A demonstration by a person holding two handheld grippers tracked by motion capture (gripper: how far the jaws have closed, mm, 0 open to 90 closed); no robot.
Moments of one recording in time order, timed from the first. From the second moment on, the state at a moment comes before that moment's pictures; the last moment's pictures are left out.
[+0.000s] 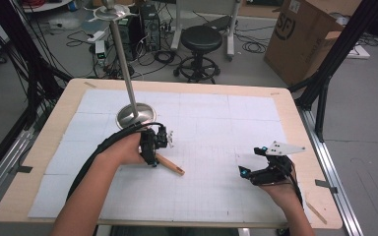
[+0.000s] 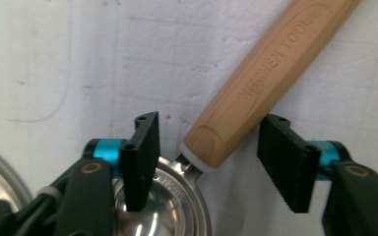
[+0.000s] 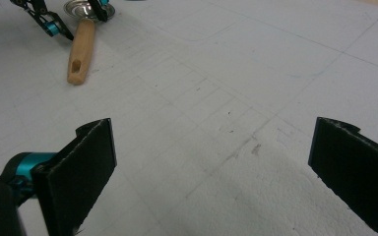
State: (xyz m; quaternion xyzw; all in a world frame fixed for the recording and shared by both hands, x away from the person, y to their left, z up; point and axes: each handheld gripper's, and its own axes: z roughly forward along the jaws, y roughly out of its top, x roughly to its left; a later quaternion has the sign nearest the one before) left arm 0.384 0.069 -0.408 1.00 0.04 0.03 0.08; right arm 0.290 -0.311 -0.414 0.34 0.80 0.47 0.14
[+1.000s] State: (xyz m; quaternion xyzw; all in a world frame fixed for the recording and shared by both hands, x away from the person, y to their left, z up) left arm 0.382 0.073 -0.407 1.00 0.05 0.02 0.06; right arm 0.291 -0.309 -0.416 0.34 0.81 0.46 0.14
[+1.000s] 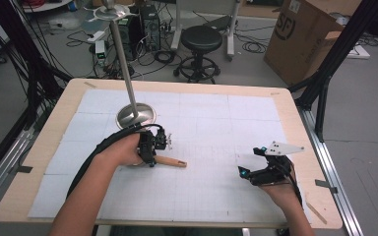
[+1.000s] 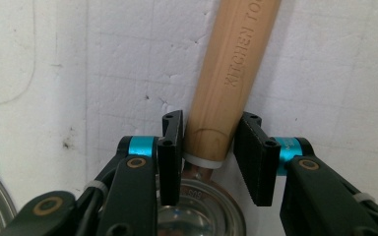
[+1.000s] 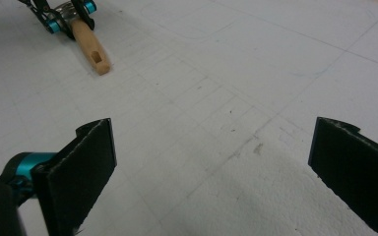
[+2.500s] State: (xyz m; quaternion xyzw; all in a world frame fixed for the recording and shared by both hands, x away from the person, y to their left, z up) left arm 0.369 0.156 -0.323 0.93 0.15 0.05 0.34; right arm 0.289 -0.304 -0.416 0.33 0.81 0.46 0.14
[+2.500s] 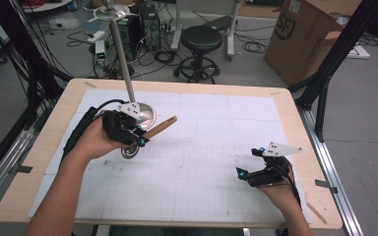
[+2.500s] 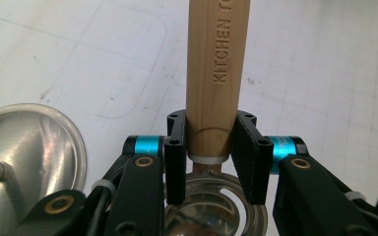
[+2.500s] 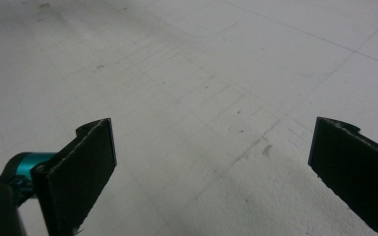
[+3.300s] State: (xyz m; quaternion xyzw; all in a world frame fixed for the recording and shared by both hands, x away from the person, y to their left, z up) left arm 0.364 0.210 -0.289 0.83 0.24 0.10 0.50; right arm 0.289 -0.302 -0.416 0.33 0.81 0.46 0.14
